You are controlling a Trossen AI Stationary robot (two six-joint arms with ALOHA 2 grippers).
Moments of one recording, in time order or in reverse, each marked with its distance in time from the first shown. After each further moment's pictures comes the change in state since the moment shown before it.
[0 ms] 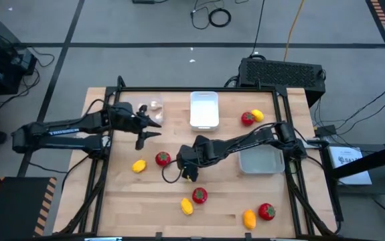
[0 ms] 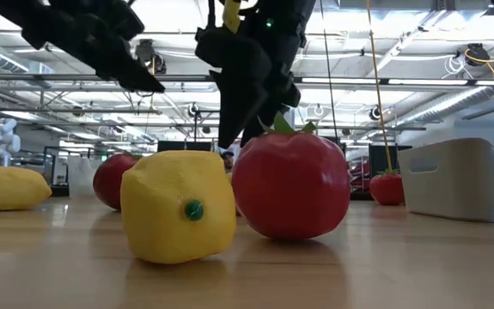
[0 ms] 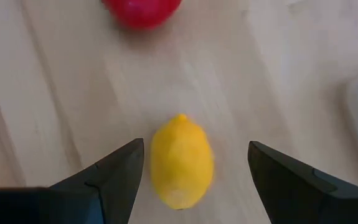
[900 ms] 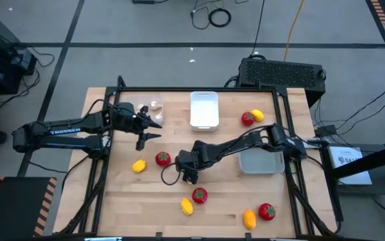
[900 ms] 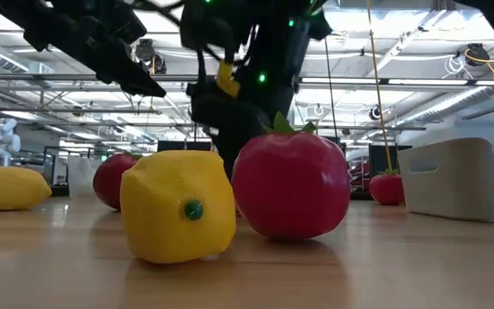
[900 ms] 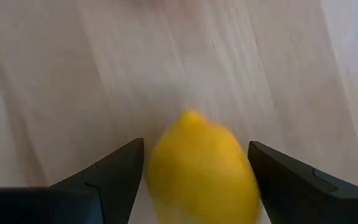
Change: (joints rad) left arm 0.000 0.018 0.000 0.002 0.018 -0.001; right arm -0.017 0.107 -0.044 0.088 -0.057 -0.036
